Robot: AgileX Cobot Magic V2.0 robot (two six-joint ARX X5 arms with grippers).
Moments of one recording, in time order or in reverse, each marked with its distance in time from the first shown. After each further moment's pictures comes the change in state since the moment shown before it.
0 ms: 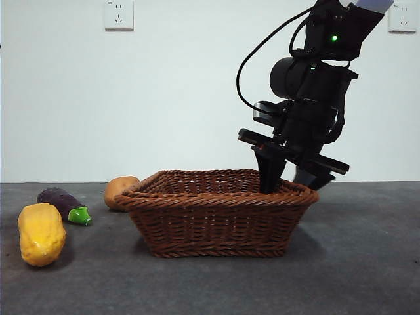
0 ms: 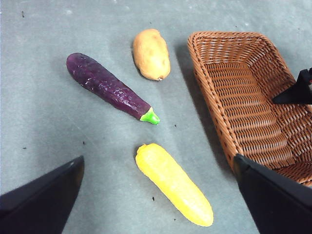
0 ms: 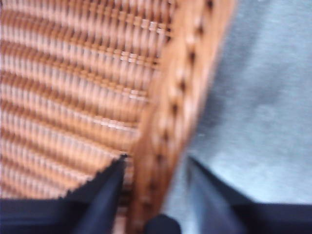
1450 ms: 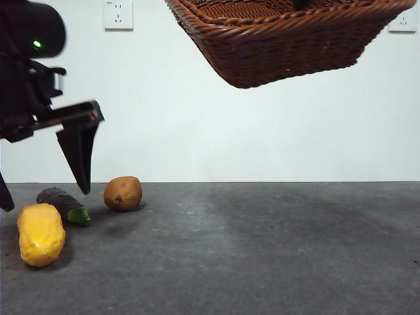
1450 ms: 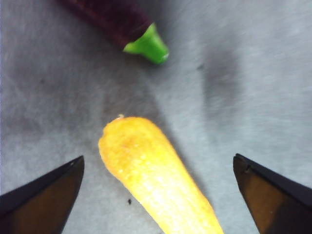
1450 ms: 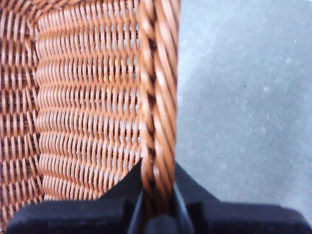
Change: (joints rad) left arm -0.358 0.731 0.171 0.037 -0.283 -0.310; right arm -0.003 -0.606 0.094 -0.172 -0.003 -0.116
